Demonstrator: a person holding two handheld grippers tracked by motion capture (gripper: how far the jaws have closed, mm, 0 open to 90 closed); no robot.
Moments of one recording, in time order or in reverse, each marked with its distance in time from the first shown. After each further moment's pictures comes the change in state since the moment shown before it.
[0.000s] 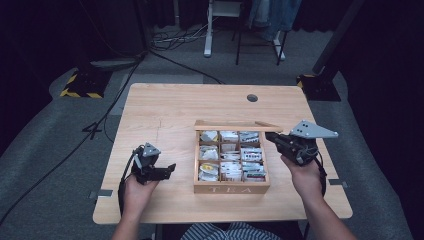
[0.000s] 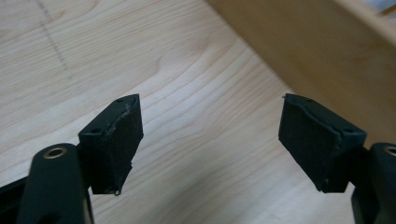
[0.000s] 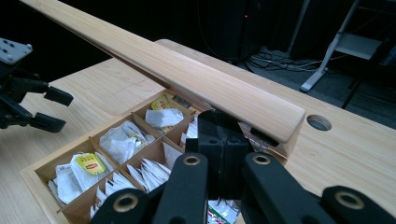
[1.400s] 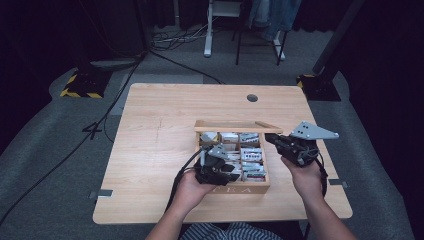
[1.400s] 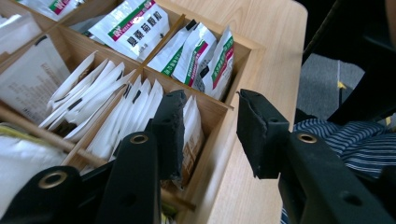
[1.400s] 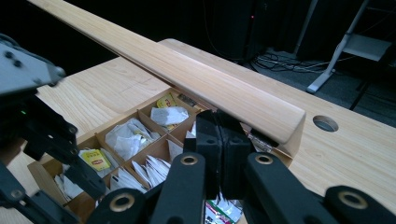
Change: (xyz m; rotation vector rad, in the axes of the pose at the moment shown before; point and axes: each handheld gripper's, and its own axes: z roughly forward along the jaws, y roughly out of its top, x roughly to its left) left arm -0.140 0.085 0.047 0.060 -0.485 0.297; right arm -0.001 -0.003 -0.001 -0.005 0.025 -0.007
